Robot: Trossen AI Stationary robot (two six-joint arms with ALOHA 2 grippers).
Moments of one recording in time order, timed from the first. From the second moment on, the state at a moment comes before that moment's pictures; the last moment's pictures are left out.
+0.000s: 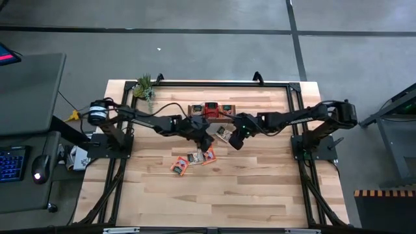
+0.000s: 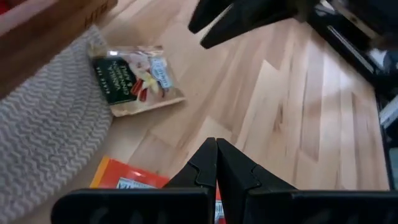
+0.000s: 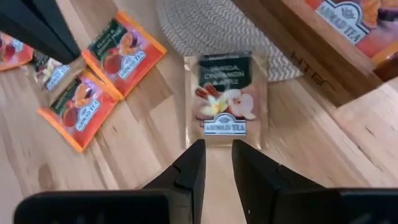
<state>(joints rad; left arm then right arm) 0.06 1.70 0.91 0.18 0.08 -0.60 -0.13 1.51 0.77 -0.19 0.04 0.54</state>
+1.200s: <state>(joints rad) 0.12 1.78 0.92 0.37 0.09 -1.21 -0.22 1.55 0.72 -0.07 -0.07 0.28</state>
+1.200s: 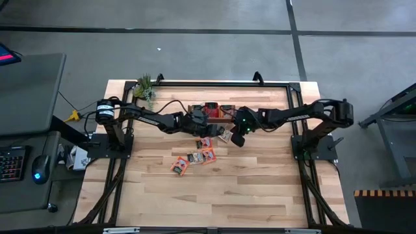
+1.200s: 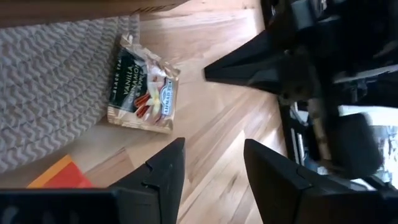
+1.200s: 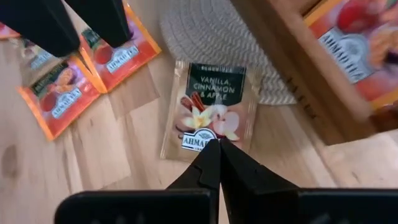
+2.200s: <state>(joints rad) 0.11 1.82 0.92 0.19 0.07 -1.29 -0.20 1.71 0.73 0.02 -0.06 0.31</state>
